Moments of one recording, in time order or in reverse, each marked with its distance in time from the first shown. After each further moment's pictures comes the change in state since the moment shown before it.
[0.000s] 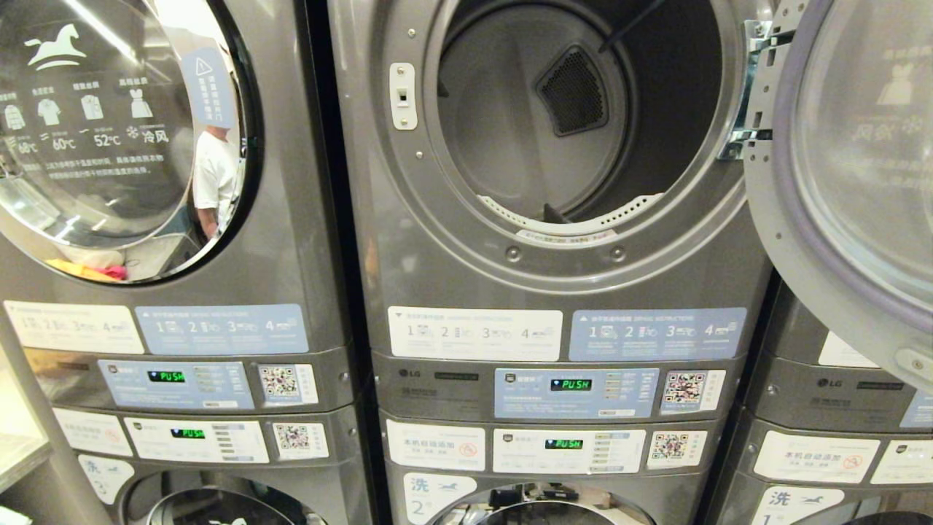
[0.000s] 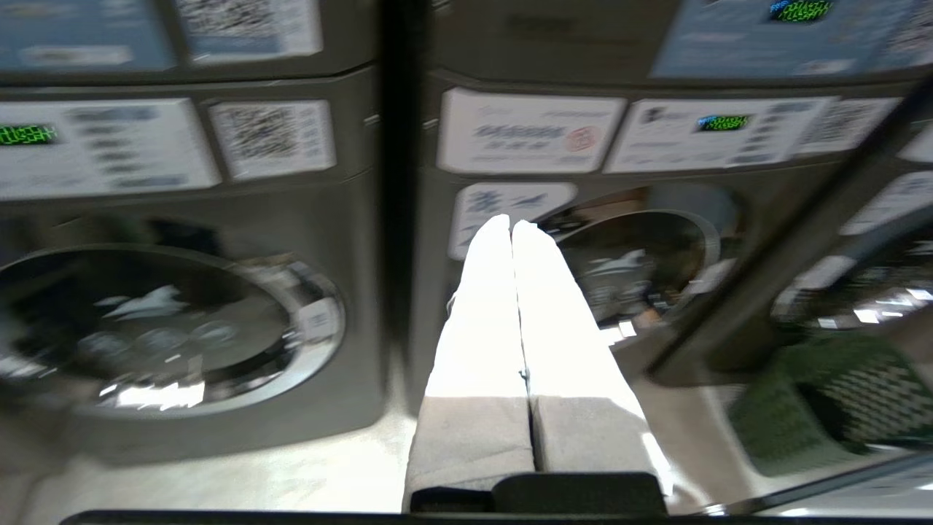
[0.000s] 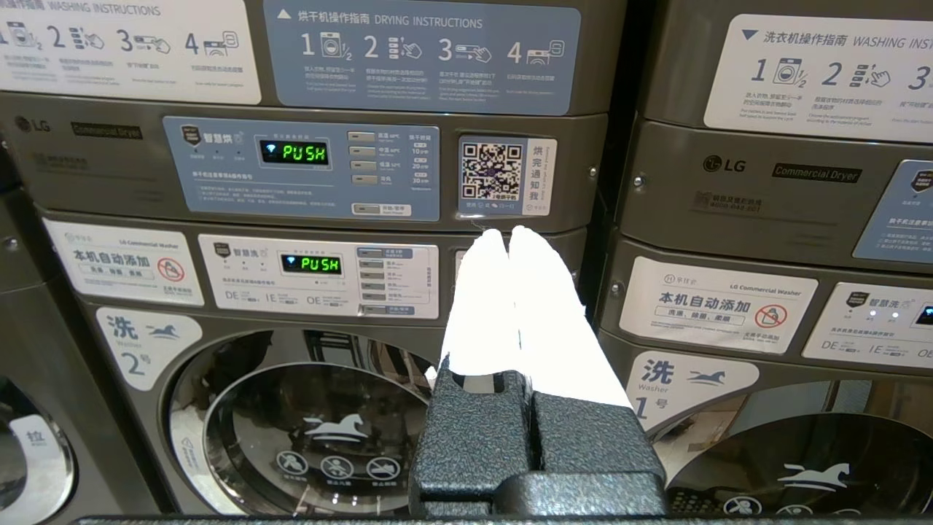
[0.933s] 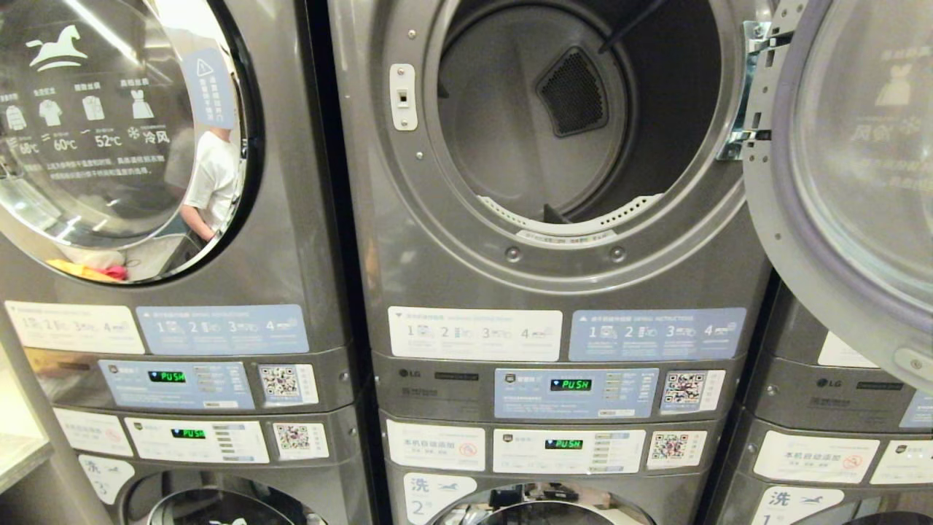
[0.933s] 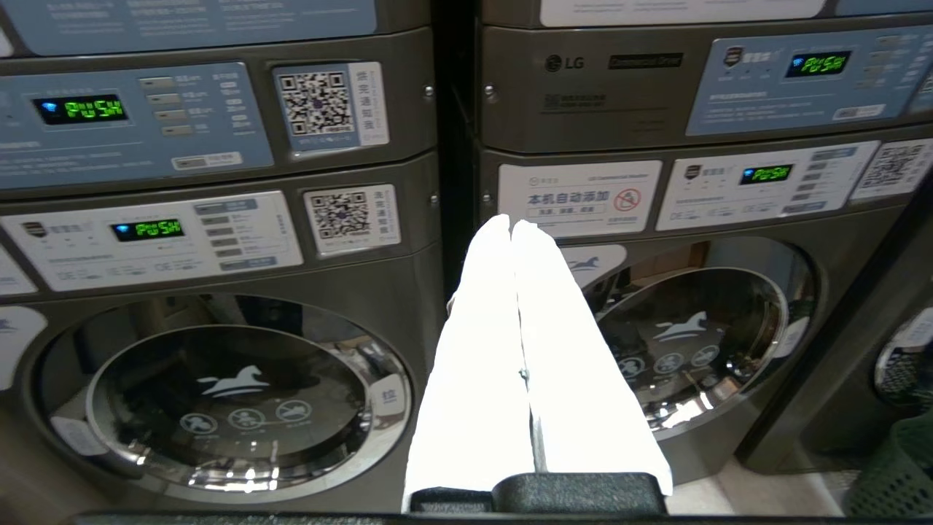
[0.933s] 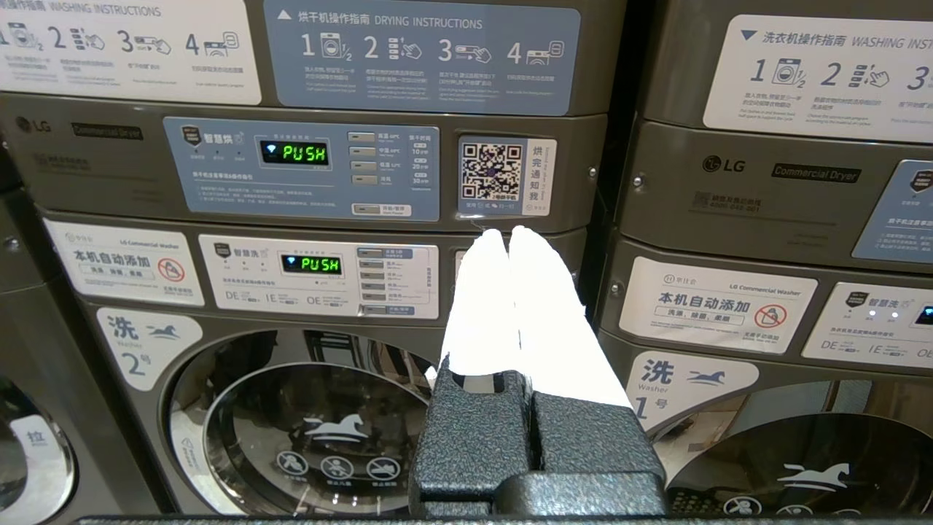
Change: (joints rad) left arm 0.037 -0.385 0.012 0.170 0.039 0.122; right arm 0.000 0.000 0.000 0.000 0.000 0.000
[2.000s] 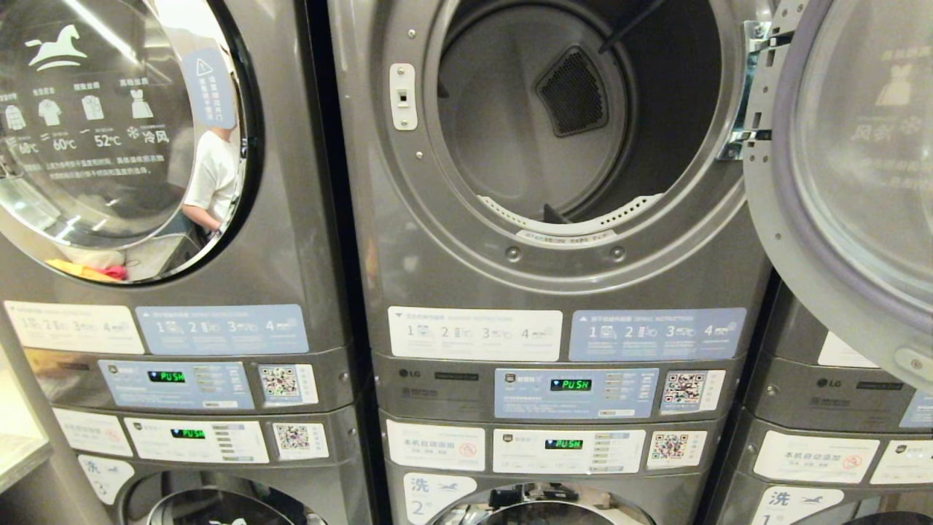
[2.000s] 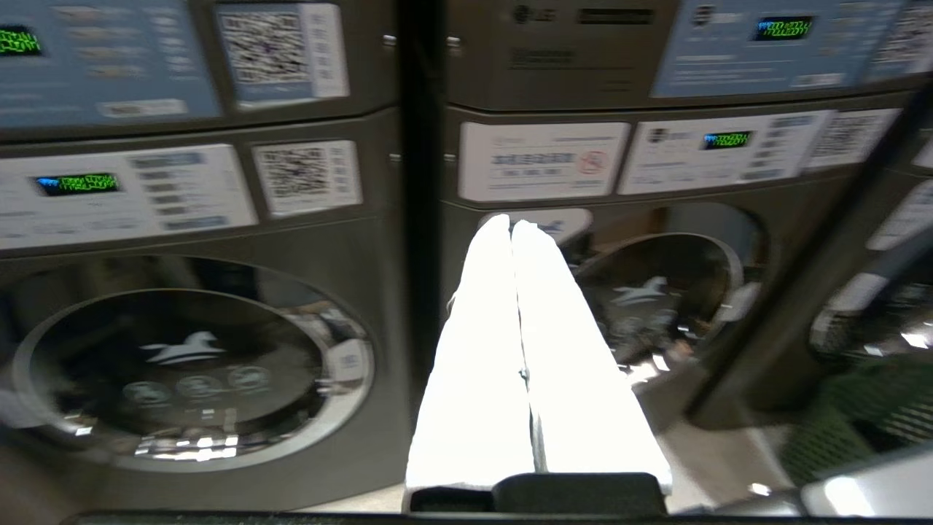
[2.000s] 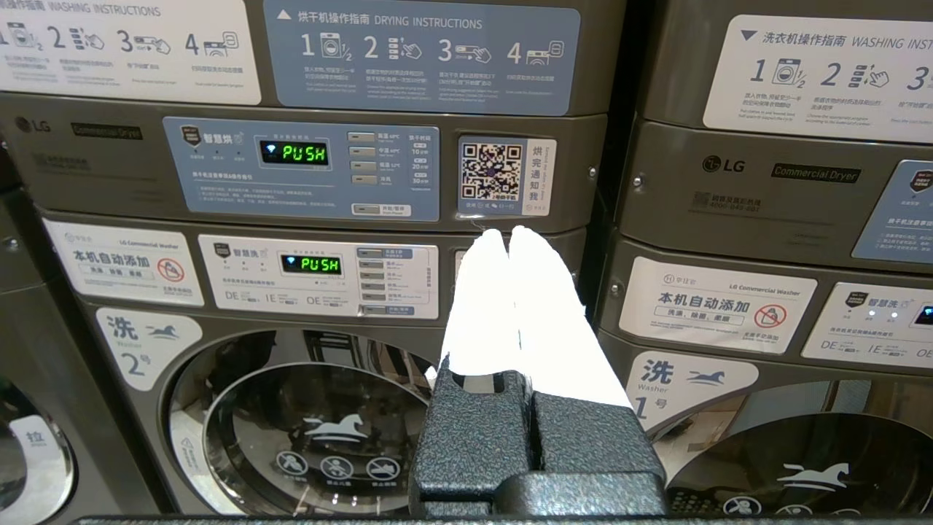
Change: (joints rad) left arm 0.009 -0.004 0.003 0.068 -0.047 -0.042; right arm 0.000 0.000 0.000 0.000 0.000 0.000
